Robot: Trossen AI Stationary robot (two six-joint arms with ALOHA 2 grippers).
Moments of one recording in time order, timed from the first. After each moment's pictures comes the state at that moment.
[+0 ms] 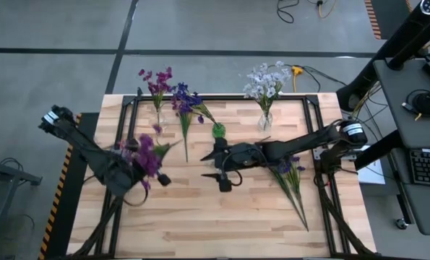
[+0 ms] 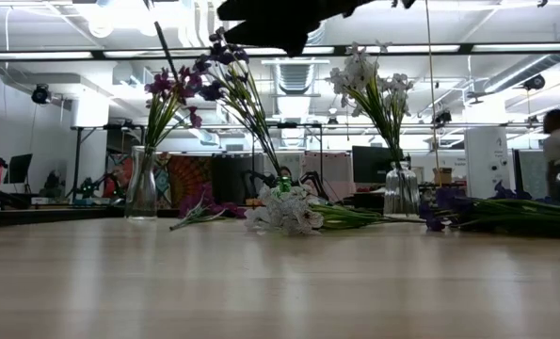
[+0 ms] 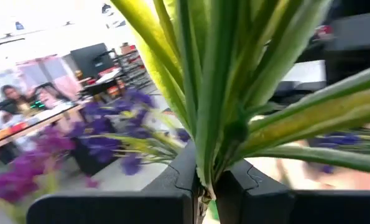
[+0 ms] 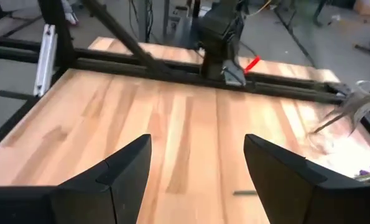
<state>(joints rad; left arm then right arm) -0.70 1.05 0.76 0.06 -1.47 0.03 0.15 1.71 1.22 0.16 0.08 -0.09</state>
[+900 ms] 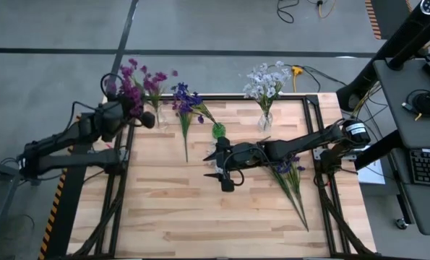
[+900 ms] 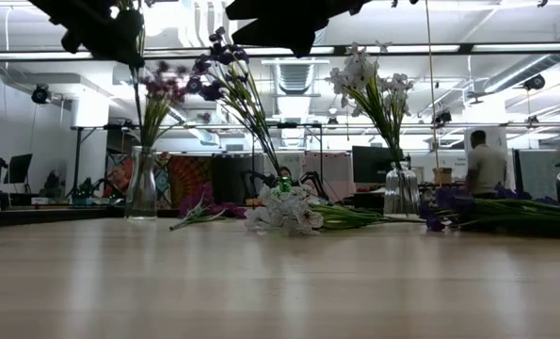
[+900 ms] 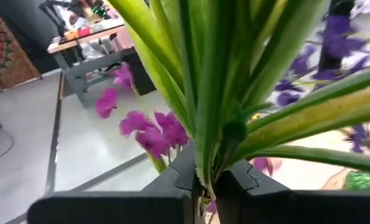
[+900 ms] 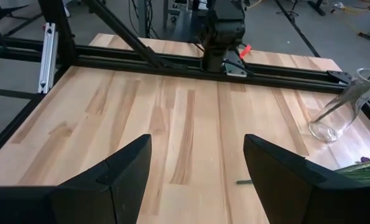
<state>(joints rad) 0.35 0.63 0.76 -0.44 -0.73 -0.03 0.14 1.68 1.21 0.10 0.08 -0.05</state>
